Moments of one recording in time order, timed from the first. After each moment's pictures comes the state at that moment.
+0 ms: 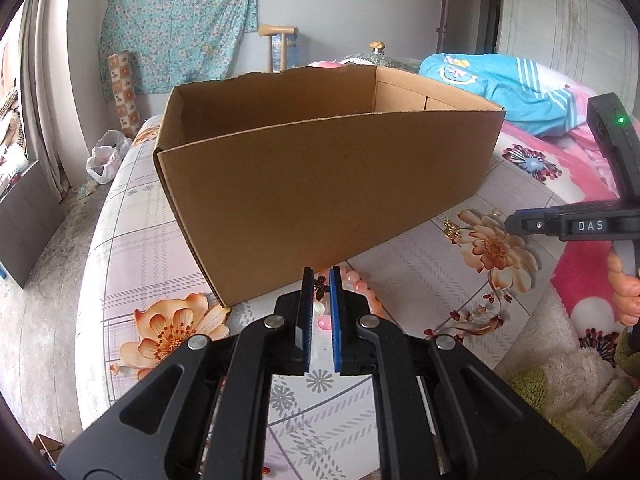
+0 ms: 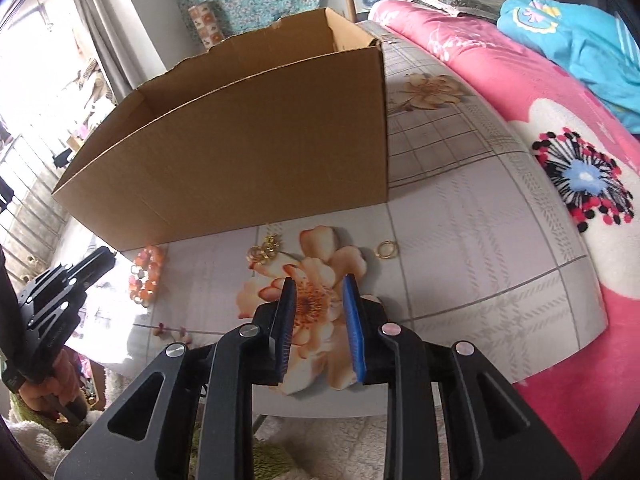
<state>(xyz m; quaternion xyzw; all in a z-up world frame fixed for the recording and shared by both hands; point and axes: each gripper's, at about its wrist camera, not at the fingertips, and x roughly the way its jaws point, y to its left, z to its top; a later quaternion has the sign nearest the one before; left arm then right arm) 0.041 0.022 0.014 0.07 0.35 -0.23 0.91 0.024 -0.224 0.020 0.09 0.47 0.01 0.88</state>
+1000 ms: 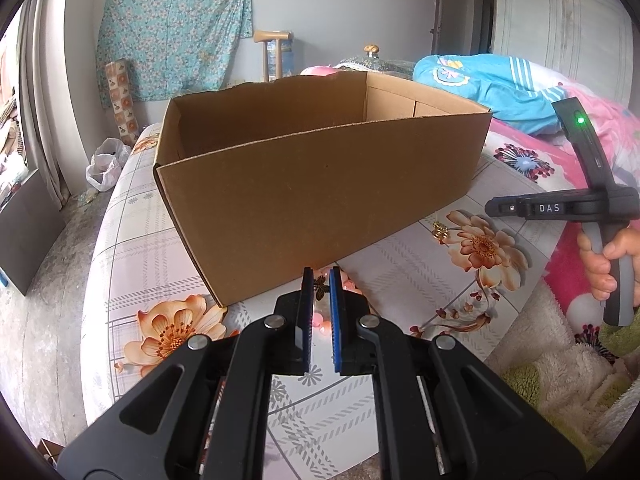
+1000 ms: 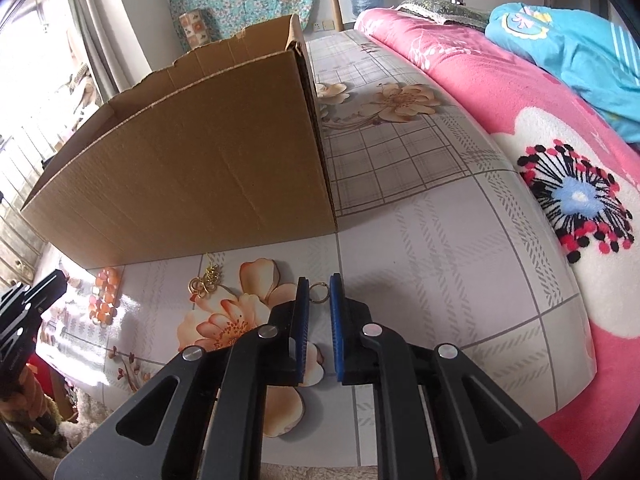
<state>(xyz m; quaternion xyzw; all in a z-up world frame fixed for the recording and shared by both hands) 0.031 0.024 0.021 0.08 0.33 -0.24 0.91 0.057 -0.251 0.005 0.09 0.45 0.00 0.89</state>
